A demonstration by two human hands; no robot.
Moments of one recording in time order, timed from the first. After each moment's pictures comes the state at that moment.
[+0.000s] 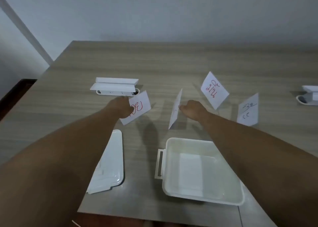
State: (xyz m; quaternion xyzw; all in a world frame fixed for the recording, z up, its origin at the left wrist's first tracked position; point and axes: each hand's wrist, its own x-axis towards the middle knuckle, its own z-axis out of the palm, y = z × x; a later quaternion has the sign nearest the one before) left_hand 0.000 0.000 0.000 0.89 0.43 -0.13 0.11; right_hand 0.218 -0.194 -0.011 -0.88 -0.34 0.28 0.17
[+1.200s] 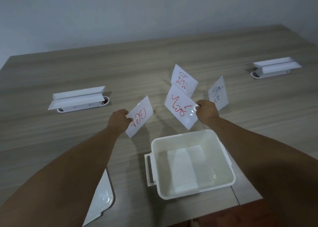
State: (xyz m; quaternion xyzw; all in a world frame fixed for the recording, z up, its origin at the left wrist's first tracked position) left_hand 0.061 -0.028 -0.070 0.87 0.42 -0.02 0.27; right_hand 0.257 -0.295 -0.034 -0.94 -0.18 0.14 0.25
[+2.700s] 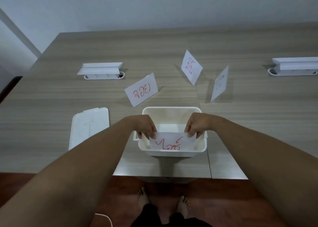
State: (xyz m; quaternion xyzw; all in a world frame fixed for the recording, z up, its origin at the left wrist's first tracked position) left_hand 0.010 -0.225 -0.027 0.80 0.30 -0.33 0.39; right_hand 0.201 -0.405 -0.026 -0.77 -0.36 0.51 0.10
